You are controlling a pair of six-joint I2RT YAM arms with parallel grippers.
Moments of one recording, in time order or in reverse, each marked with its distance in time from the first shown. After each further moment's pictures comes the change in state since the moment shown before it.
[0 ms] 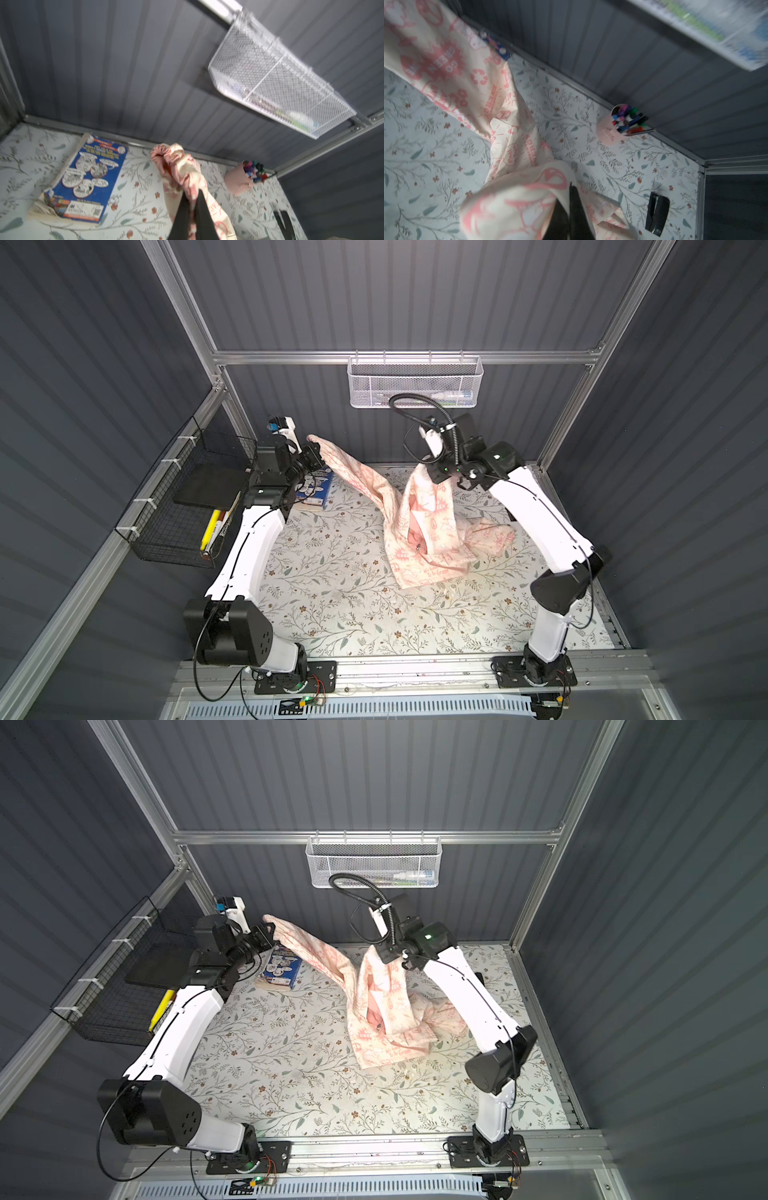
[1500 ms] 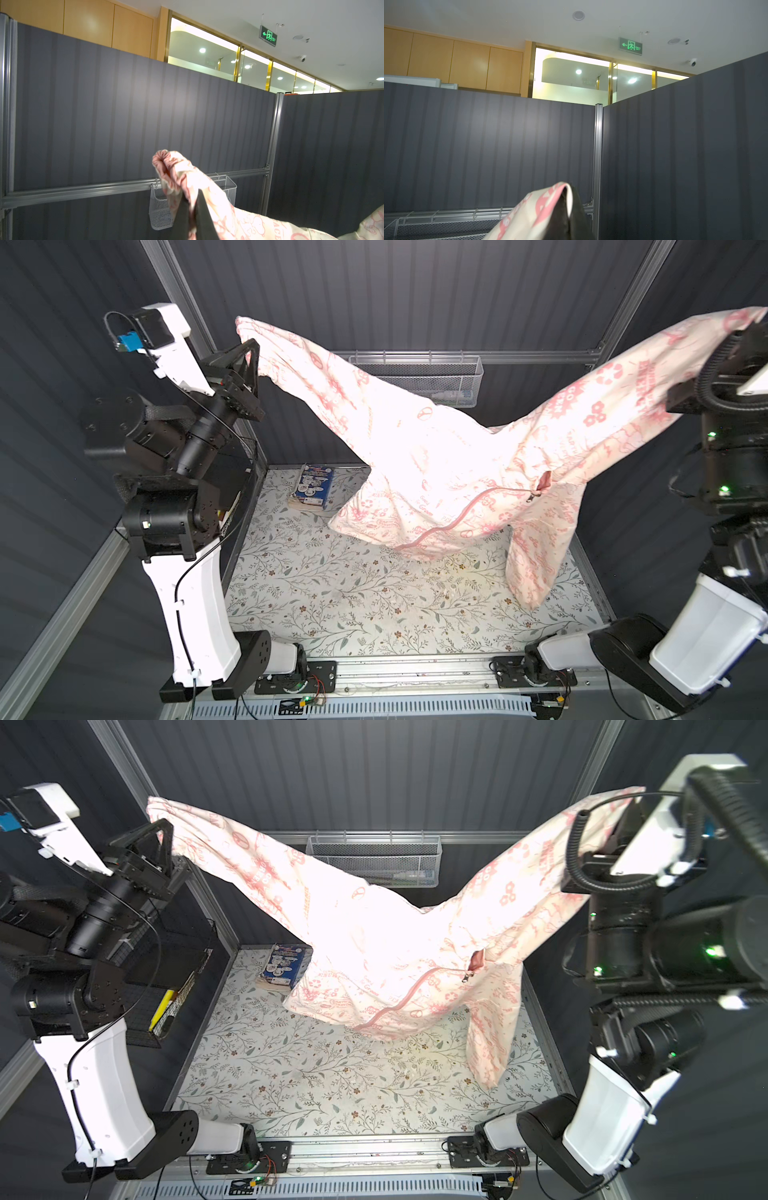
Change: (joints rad) left arm 0.057 -0.045 0.924 -0.301 0.234 0.142; right arm -0.223 -0.436 0.432 0.409 0.254 -0.332
